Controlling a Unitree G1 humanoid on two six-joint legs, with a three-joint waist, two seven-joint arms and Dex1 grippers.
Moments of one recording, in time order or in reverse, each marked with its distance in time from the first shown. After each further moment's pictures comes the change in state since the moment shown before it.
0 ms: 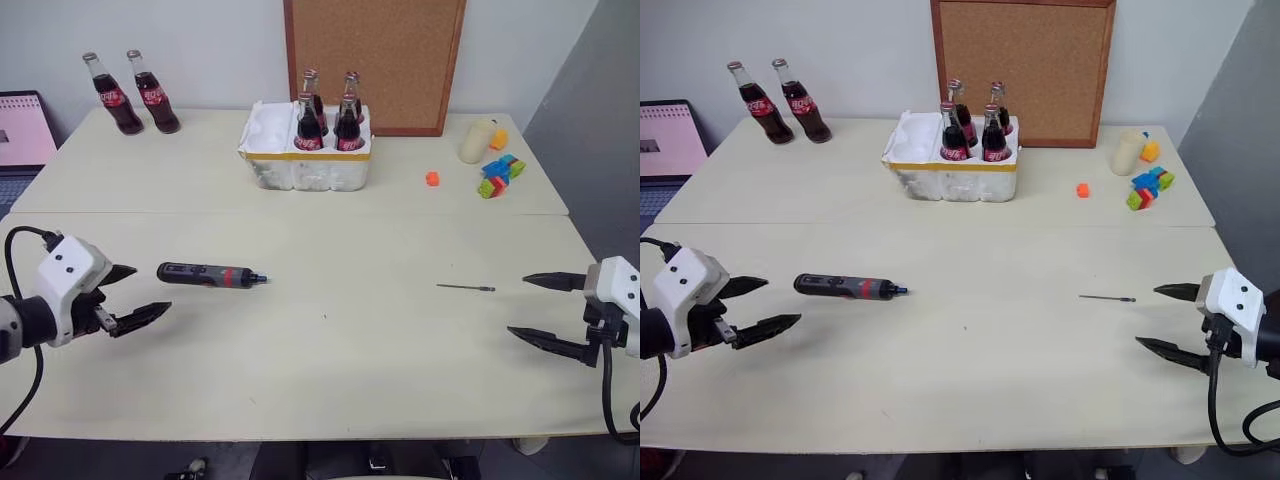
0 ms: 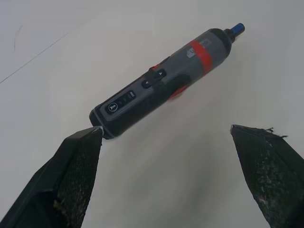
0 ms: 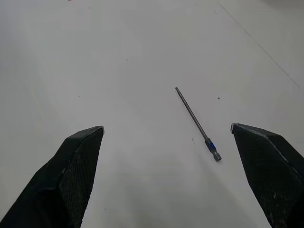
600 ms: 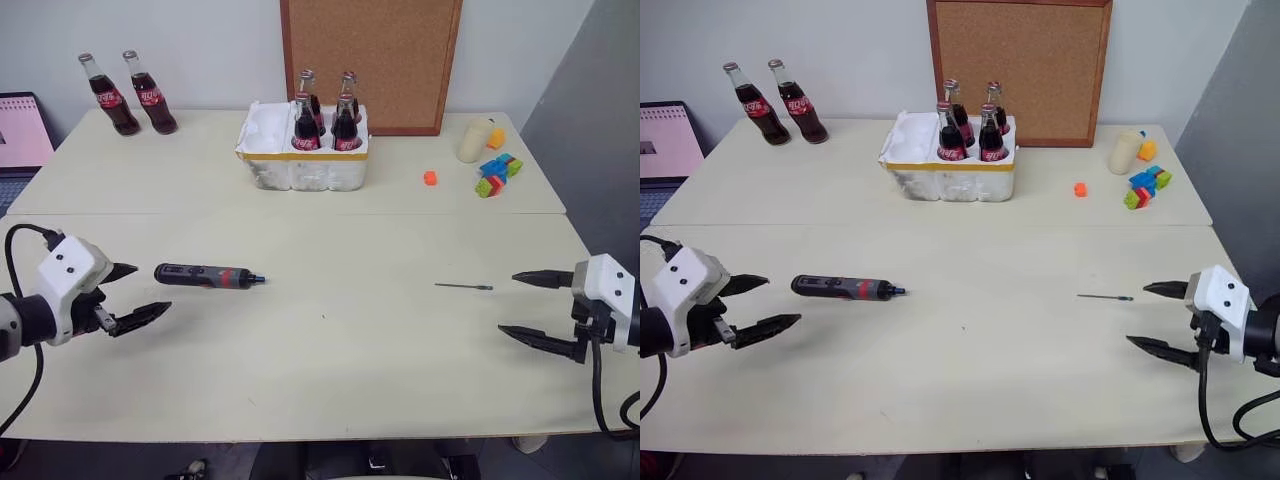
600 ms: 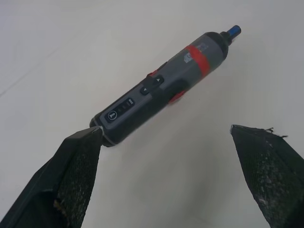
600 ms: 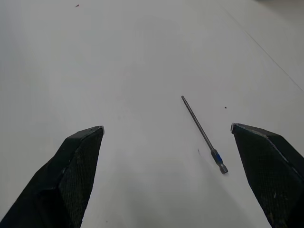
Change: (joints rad) left arm 0.020 0.019 -0.017 -0.018 0.082 -0.109 -0.015; right arm -0.078 0.010 0.074 0.001 0.000 -0.009 -0.010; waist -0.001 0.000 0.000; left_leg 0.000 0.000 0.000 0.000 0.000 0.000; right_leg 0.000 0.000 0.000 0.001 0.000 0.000
